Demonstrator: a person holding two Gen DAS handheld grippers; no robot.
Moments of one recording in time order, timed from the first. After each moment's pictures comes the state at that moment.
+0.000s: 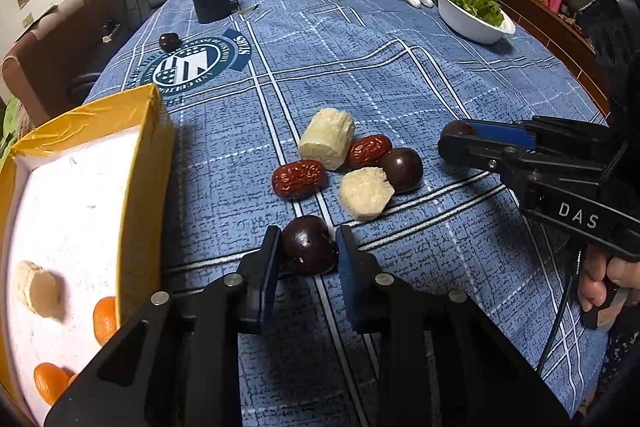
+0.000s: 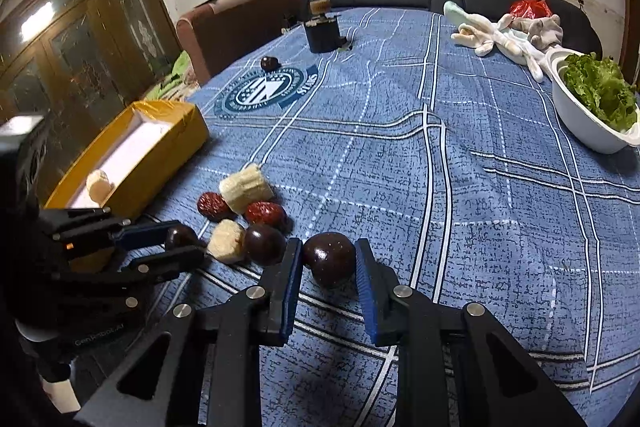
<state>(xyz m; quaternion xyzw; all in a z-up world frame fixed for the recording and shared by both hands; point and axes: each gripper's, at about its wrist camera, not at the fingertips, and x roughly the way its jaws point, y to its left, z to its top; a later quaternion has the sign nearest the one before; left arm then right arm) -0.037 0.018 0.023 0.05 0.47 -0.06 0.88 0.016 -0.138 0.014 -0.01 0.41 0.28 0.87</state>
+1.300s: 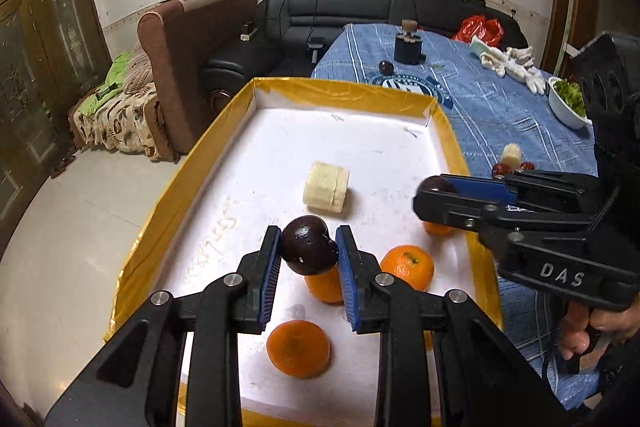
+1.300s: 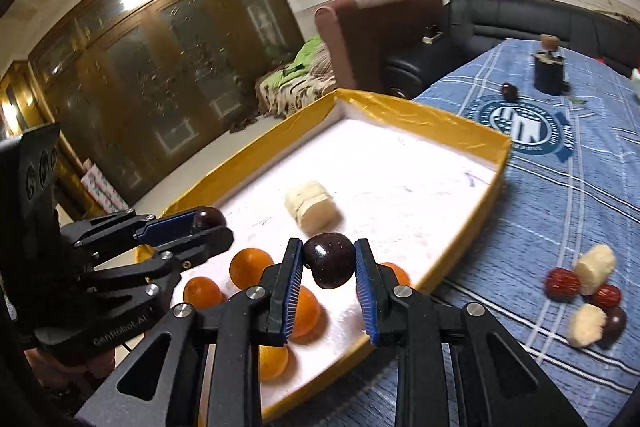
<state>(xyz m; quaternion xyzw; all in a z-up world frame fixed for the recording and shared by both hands) -0.150 0.181 0.062 -0.02 0.38 0.12 0.92 -0.063 0.074 0.044 -0.03 0.37 0.47 0.80</state>
